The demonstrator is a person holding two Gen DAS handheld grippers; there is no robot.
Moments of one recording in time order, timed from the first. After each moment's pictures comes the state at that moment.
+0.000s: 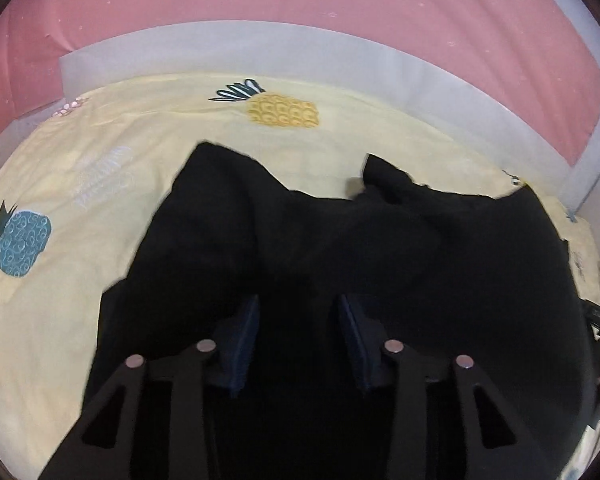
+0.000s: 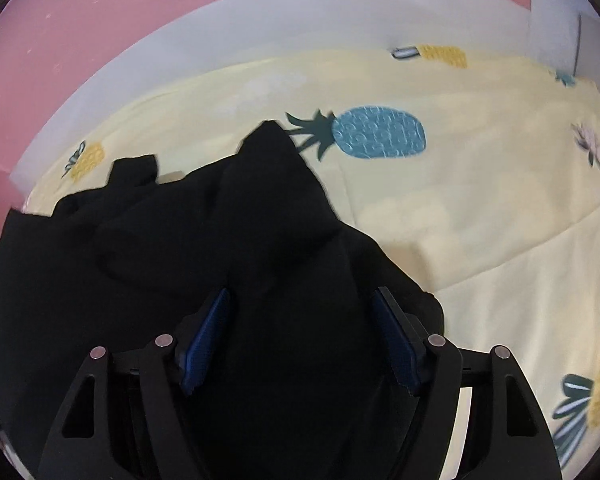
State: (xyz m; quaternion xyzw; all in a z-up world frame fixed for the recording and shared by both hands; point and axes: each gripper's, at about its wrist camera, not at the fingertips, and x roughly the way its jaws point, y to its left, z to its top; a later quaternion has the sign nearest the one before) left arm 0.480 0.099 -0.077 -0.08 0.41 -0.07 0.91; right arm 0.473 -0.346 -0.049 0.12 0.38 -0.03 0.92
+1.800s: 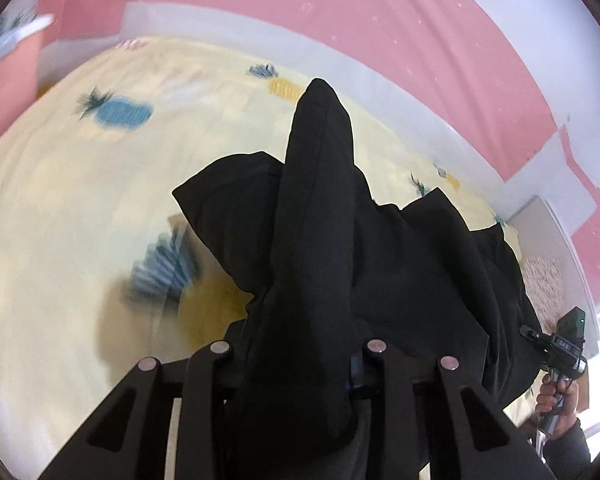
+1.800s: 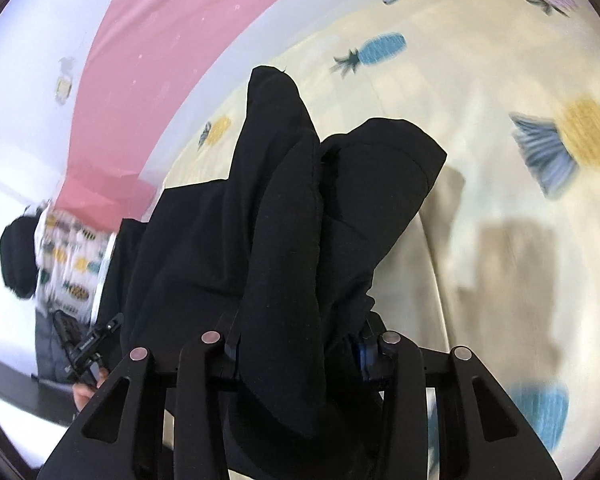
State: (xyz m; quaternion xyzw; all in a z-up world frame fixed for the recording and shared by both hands) left arm 0.185 0.208 -0.021 -0.20 0.43 -0.13 0.87; right arm 0.178 -0.364 0.008 0.31 0.49 0.11 0.81
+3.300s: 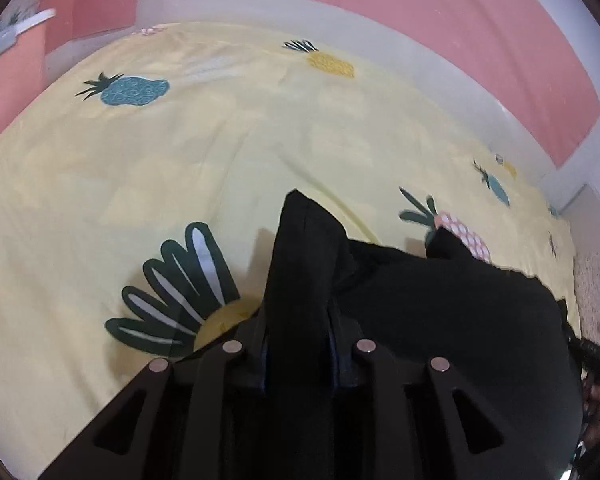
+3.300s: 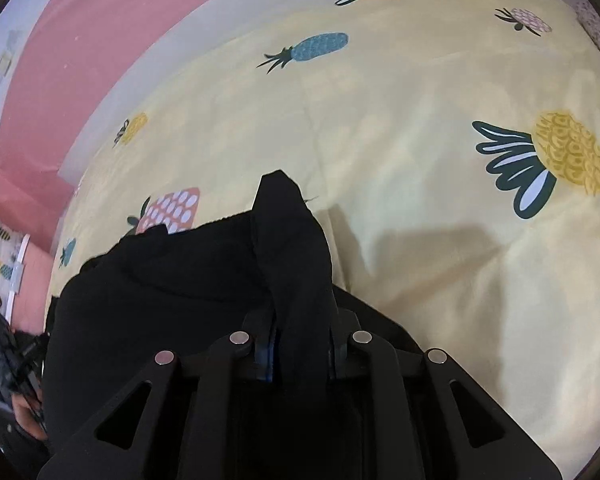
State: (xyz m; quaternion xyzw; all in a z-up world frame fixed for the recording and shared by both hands) left arm 0.286 0.191 -0.101 -0.16 0.44 -0.06 0.88; right arm 0.245 -0.368 -0.072 0.21 0.48 0.01 0.85
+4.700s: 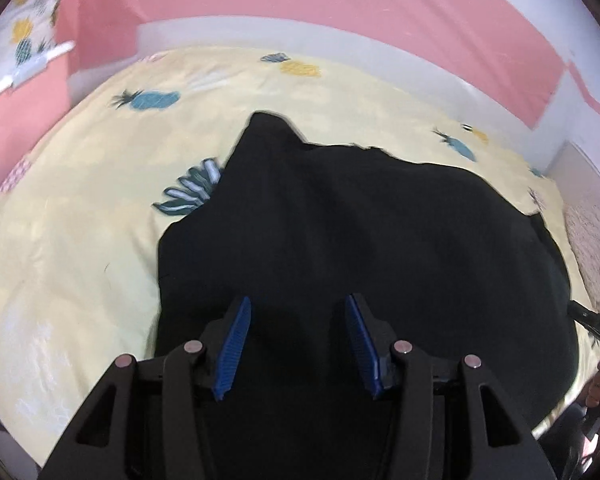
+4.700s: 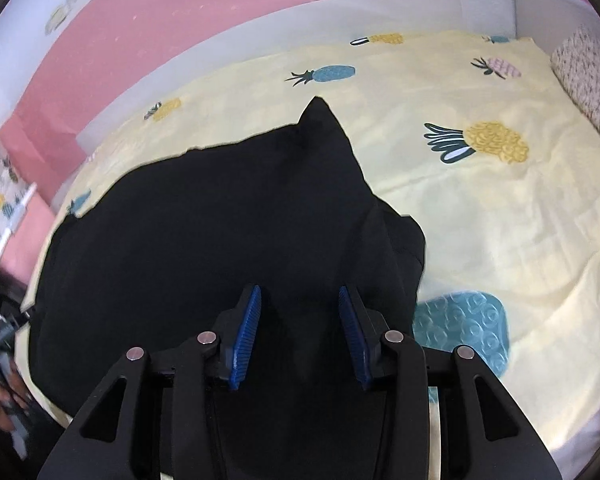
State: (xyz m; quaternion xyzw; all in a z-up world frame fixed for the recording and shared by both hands) left arm 0.149 0.172 -0.076 -0.10 0.43 -0.06 0.90; right arm 0.121 -0.329 -0.054 0.14 0.44 0.00 0.89
